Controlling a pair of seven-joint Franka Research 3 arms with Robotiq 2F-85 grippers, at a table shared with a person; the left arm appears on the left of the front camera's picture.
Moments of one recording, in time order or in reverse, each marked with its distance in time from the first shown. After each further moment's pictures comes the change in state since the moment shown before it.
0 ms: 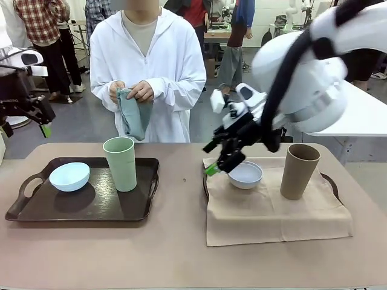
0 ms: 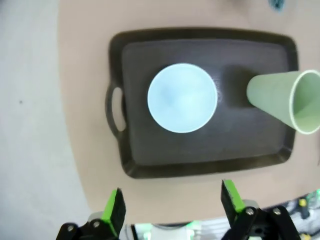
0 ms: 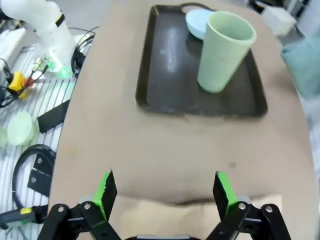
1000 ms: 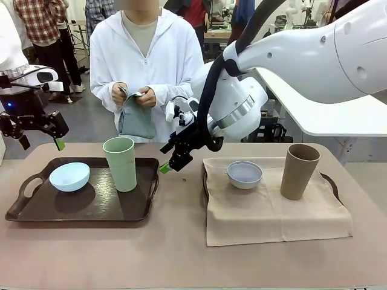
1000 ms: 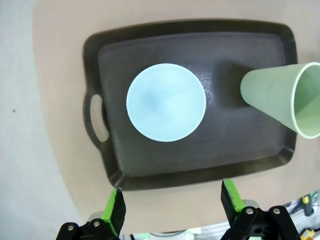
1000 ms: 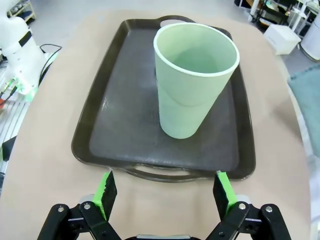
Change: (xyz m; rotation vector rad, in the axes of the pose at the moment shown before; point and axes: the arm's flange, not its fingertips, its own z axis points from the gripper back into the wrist) left arm 0.003 -0.017 -0.034 -0.023 0.014 -0.049; right arm 0.023 -0.085 -0.115 0.009 -0.078 0.022
